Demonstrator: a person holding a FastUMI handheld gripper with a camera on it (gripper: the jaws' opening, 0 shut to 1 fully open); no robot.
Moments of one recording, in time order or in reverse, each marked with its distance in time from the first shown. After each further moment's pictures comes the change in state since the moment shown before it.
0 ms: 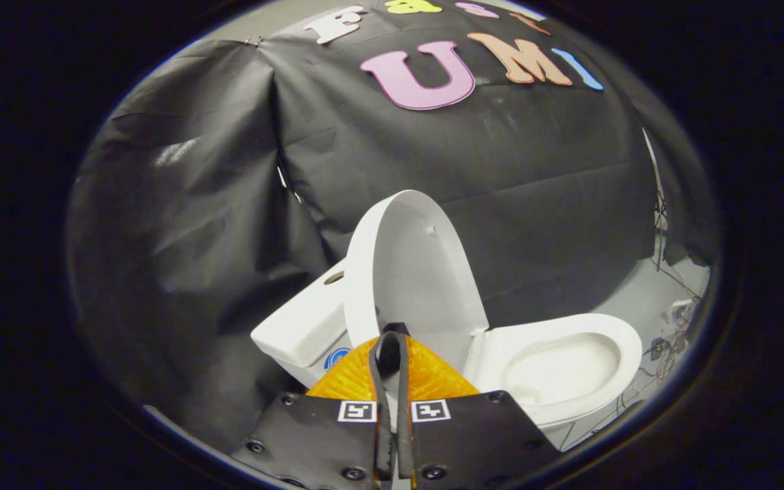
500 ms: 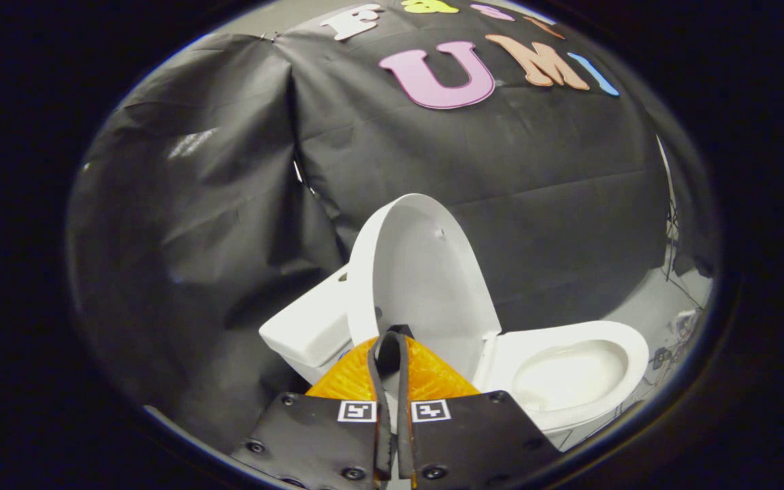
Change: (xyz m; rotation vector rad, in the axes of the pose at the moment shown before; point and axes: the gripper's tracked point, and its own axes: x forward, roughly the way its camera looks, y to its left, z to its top) arm 0.011 0.021 -0.003 -0.056 -0.006 0.070
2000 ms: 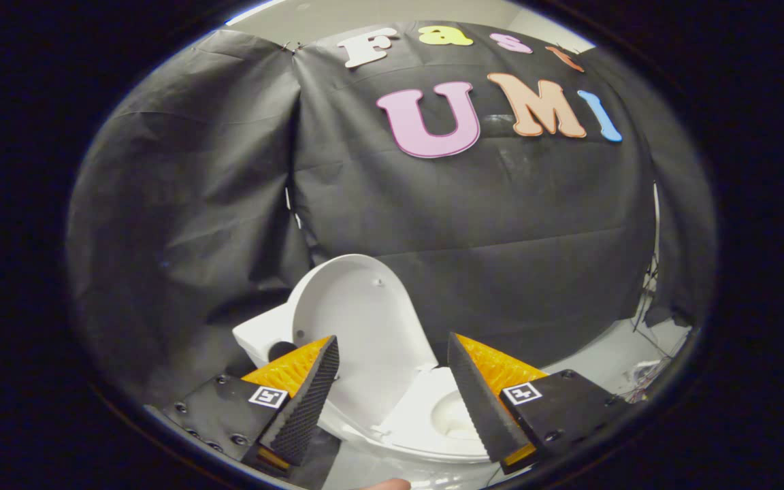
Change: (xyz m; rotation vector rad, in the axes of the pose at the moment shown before) arm -0.083 -0.111 0.073 -0.138 -0.126 -0.095
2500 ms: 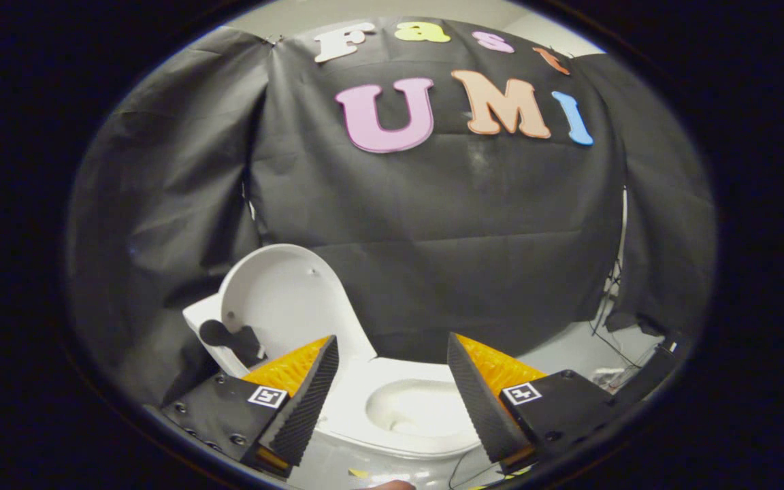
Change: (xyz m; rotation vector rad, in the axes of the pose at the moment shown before) arm -0.028 -0.096 -0.015 -0.038 0.080 -0.133
